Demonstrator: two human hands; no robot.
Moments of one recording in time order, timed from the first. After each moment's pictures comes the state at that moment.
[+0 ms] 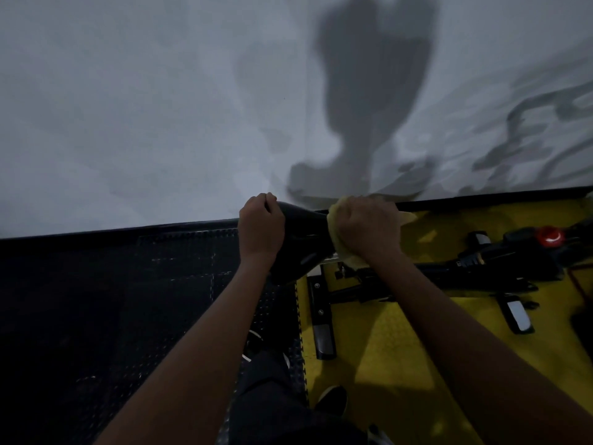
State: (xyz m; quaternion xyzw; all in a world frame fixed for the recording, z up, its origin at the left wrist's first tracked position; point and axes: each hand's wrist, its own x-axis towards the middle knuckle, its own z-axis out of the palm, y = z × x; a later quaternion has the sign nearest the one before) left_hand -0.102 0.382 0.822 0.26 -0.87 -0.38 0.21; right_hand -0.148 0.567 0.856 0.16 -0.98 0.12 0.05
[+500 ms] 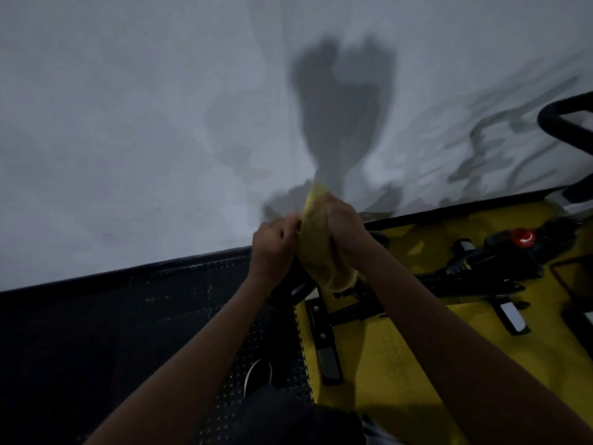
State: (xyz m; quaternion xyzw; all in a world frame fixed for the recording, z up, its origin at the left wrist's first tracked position) left_hand -0.095 0.394 0.862 0.10 -0.88 -0.45 0.13; right_hand -0.143 0.522 0.919 -0.09 -0.77 0.60 -0.19
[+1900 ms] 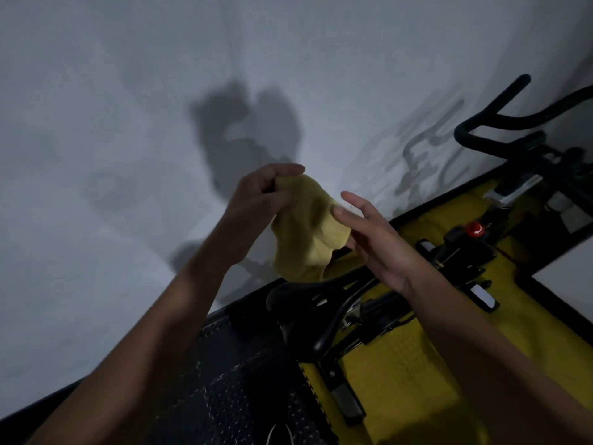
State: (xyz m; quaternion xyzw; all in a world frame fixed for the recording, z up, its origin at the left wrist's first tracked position) left_hand -0.157 0.326 1.051 -0.11 -0.74 -0.66 -0.06; right_hand -0.122 0.540 0.998 -0.06 -0.62 0.77 -0.14
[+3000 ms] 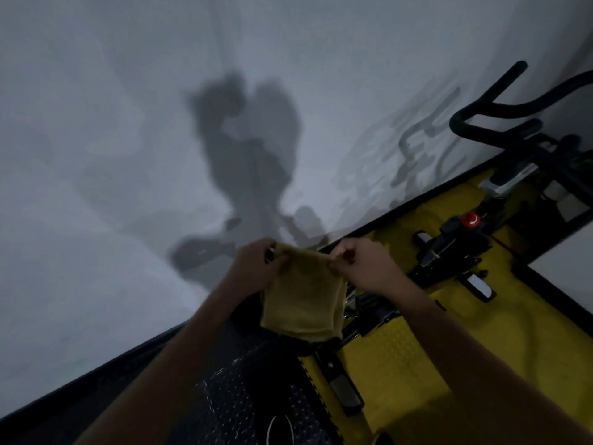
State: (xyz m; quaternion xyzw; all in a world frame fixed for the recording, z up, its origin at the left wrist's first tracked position) left_hand -0.148 0.315 0.925 -0.09 -0.93 -0.35 -0.10; right_hand -0.115 0.555 0.934 -0.01 -0.93 0.37 -0.10
